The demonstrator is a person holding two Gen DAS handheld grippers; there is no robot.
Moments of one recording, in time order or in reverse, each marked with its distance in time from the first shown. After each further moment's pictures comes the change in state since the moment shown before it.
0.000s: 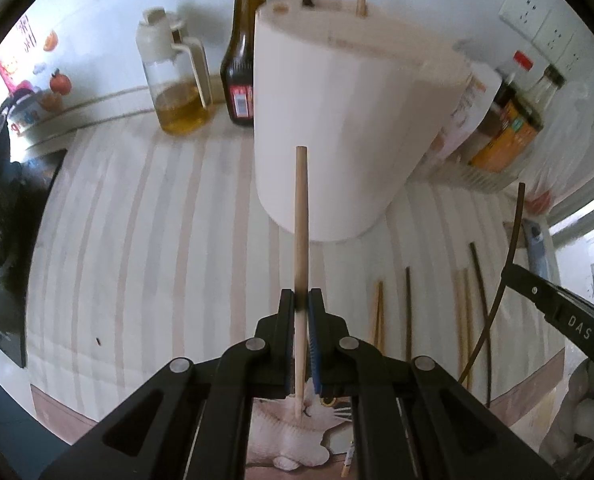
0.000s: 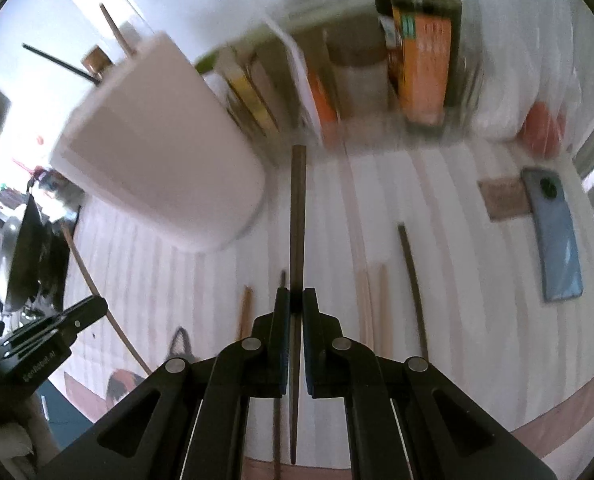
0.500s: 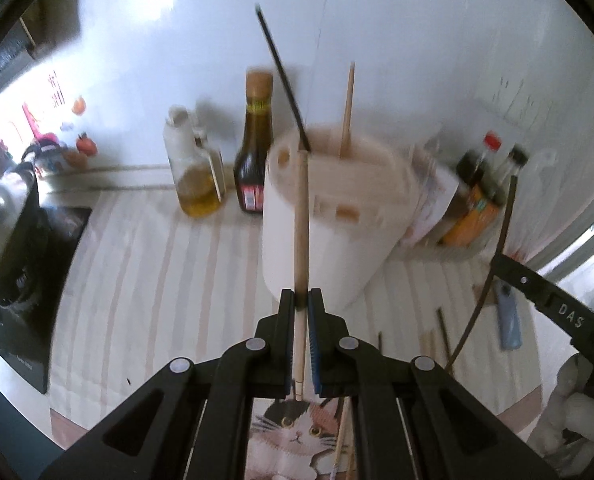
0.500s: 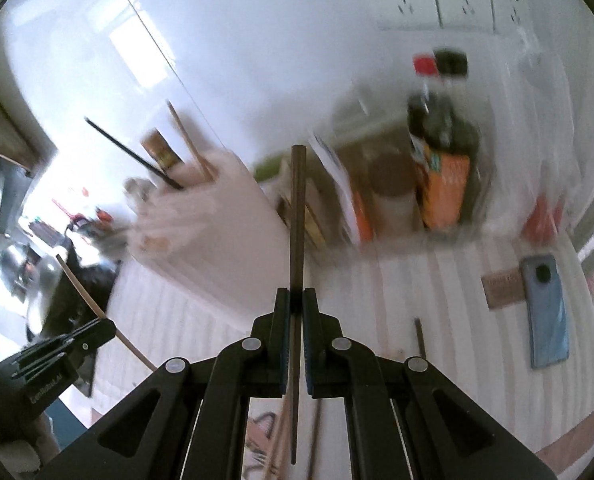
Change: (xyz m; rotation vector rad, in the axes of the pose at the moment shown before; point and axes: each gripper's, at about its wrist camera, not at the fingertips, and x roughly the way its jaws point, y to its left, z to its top) left arm -0.075 -0.003 0.047 -0.020 -0.216 -0.015; right arm -0.072 0.041 0.046 -0.041 -0.233 0.085
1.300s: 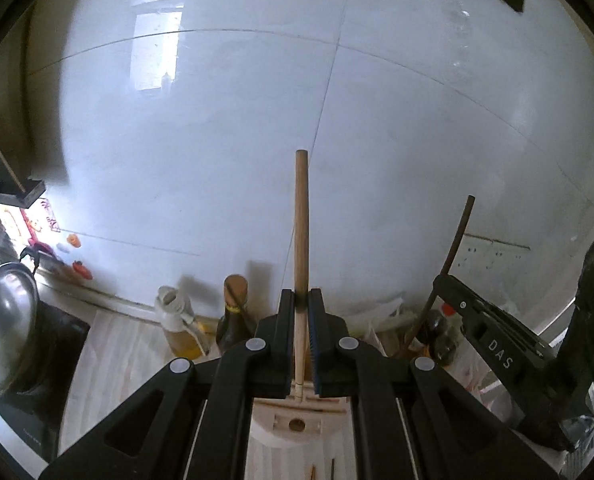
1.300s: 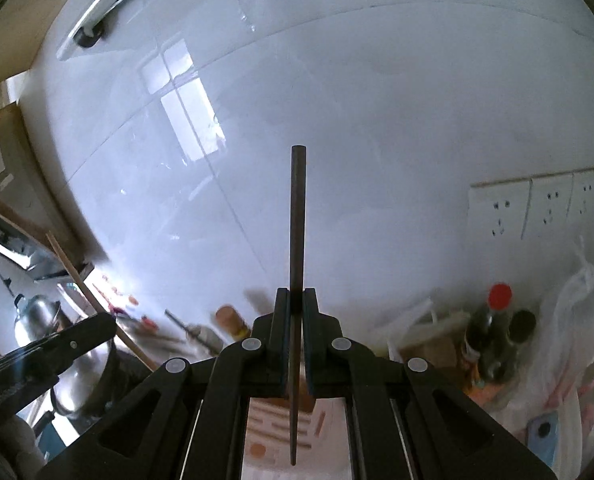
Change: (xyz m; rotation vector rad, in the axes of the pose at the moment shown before) left arm -0.065 -0.011 0.152 -0.035 -0.281 -0.066; right arm -0.046 0.088 0.160 -0.114 -0.310 0.094
